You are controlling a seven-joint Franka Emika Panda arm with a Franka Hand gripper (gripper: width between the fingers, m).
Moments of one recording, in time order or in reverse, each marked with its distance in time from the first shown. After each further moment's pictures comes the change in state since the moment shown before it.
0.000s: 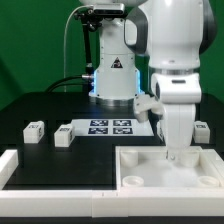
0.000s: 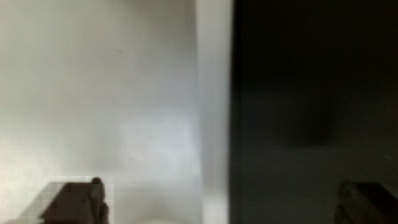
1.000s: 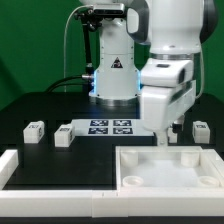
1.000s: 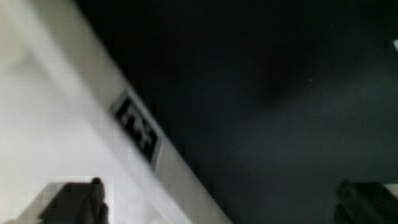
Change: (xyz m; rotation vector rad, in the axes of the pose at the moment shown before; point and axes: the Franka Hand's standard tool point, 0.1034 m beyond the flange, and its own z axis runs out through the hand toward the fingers) arm -0.003 -0.016 -0.008 0.018 0.034 0.720
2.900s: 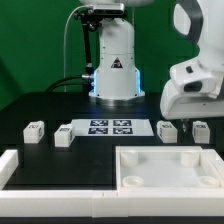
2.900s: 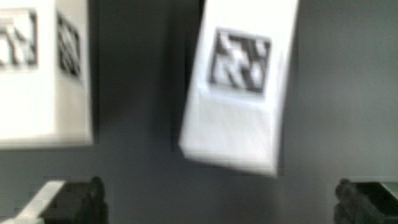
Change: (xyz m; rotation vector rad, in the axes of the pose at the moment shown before) arm 0.012 -0.105 0.011 0.167 -0.559 0.737
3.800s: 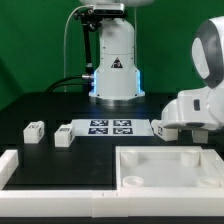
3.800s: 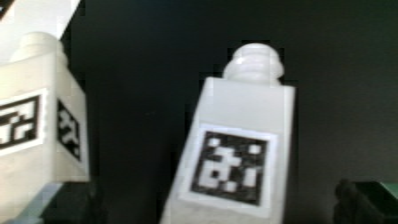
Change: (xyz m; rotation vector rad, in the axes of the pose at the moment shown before) arm -0.007 -0.009 0.026 -0.045 -0.351 0.038
